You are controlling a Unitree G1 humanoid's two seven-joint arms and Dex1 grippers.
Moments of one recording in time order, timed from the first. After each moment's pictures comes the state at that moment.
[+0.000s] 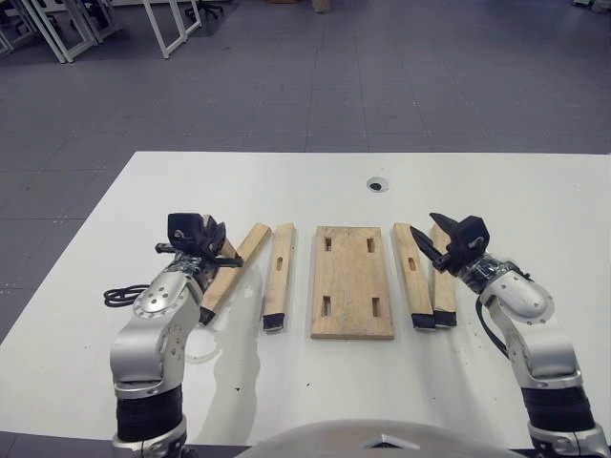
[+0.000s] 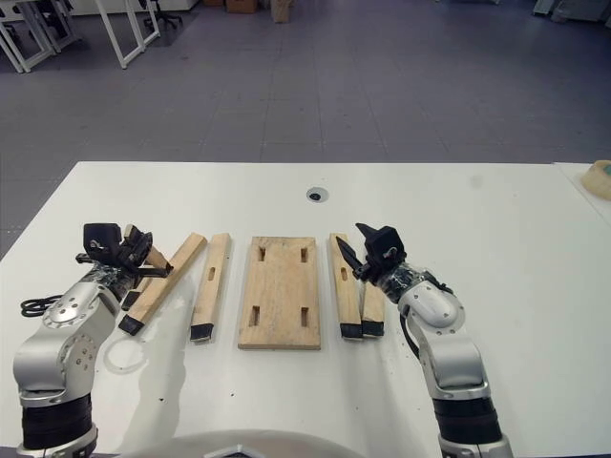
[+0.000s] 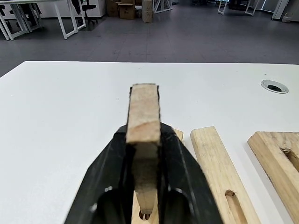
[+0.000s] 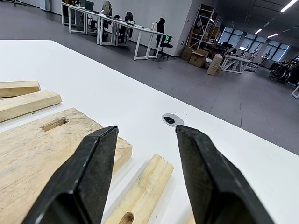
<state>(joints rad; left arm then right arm) 0.00 0.31 0.24 -0.46 -0.34 0.78 -0.09 -0.02 -0.40 0.02 -0.30 0.15 0.26 0.45</state>
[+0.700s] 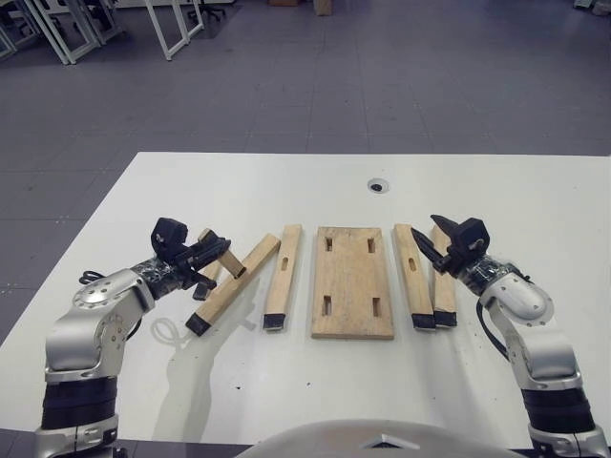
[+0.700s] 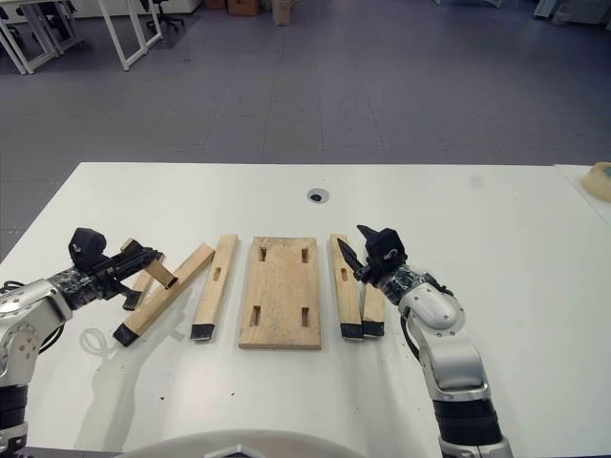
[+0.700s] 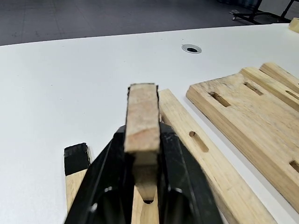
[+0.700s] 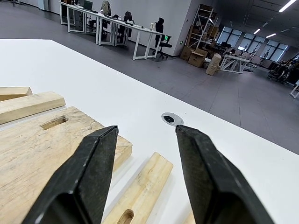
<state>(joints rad) 0.00 0.63 0.25 -0.15 -0.50 0.65 -0.63 -0.01 -0.40 0.02 -0.29 0.15 0.25 0.45</state>
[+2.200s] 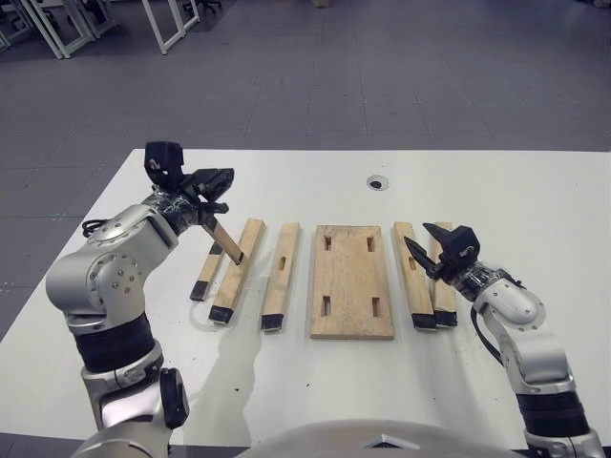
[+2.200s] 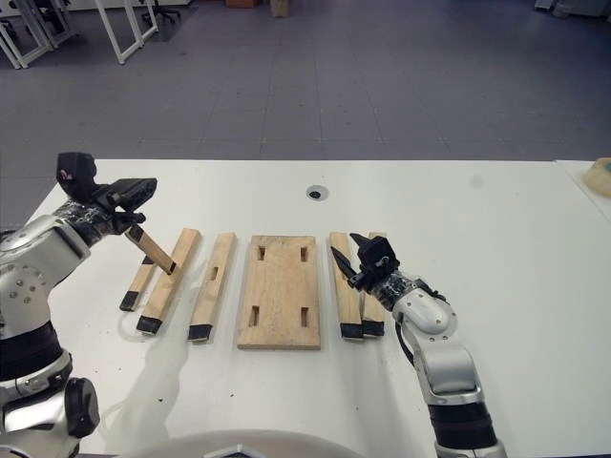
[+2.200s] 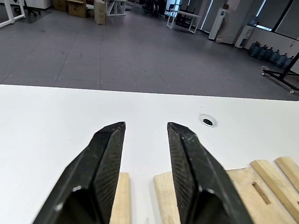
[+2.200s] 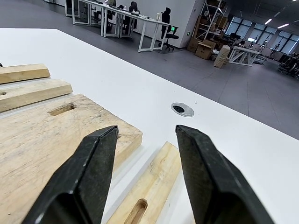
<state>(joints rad) -0.36 0.45 0.39 -0.31 -0.60 1.05 -0.20 0.01 -0.38 0.05 -0.28 0.12 0.24 0.45</state>
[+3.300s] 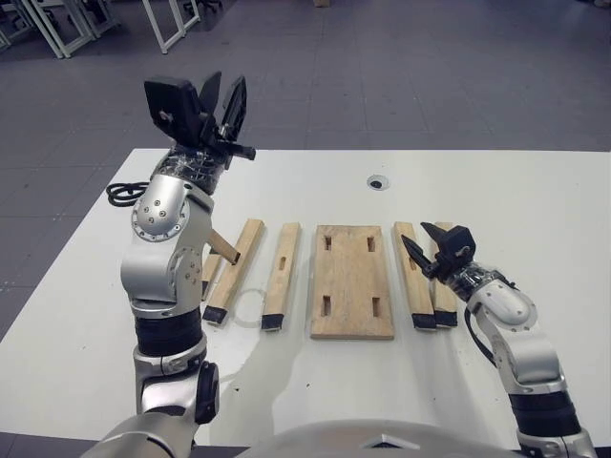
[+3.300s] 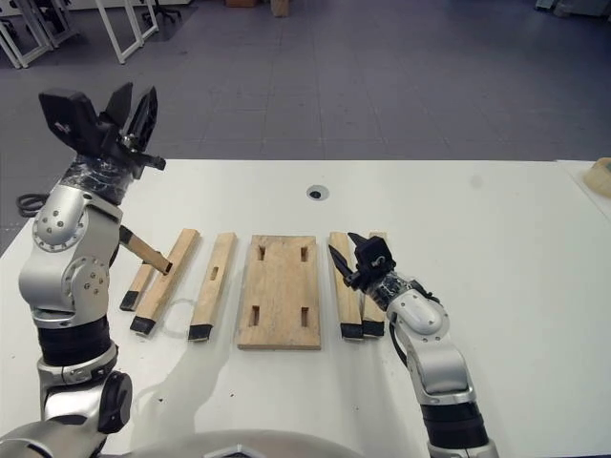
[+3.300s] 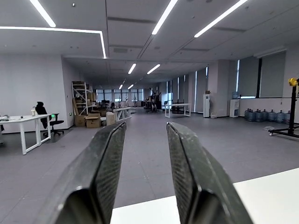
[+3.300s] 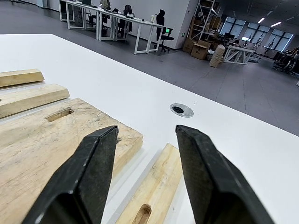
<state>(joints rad) -0.45 0.29 0.17 -0.42 -0.35 0.46 -0.15 0.01 -0.35 0.06 -0.27 0.11 0.23 0.42</state>
